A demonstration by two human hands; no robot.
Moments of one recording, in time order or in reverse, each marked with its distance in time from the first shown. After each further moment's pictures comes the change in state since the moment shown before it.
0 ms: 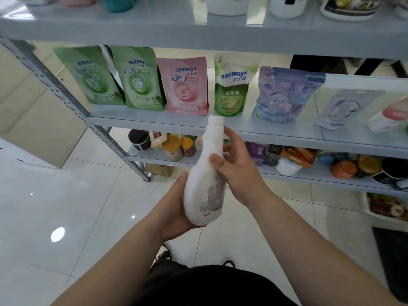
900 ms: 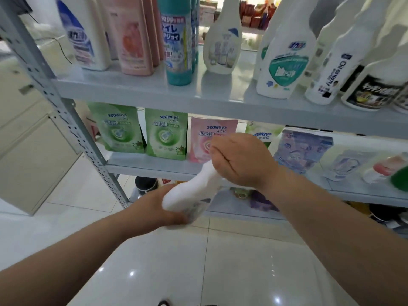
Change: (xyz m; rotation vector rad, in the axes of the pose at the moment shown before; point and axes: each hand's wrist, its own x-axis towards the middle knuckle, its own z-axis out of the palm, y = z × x) left_hand -0.062 0.191 -0.133 1.098 0.065 0.418; right_hand 0.104 -0.140 0.145 -1.355 -0.090 -0.888
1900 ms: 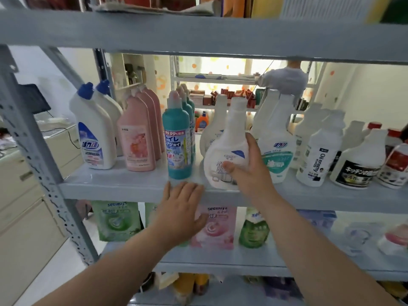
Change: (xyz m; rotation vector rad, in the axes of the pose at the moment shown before) left_hand 0.142 0.096 -0.080 1.118 0.619 0.478; right_hand 0.113 0.083 -0.026 0.656 0.477 0.527
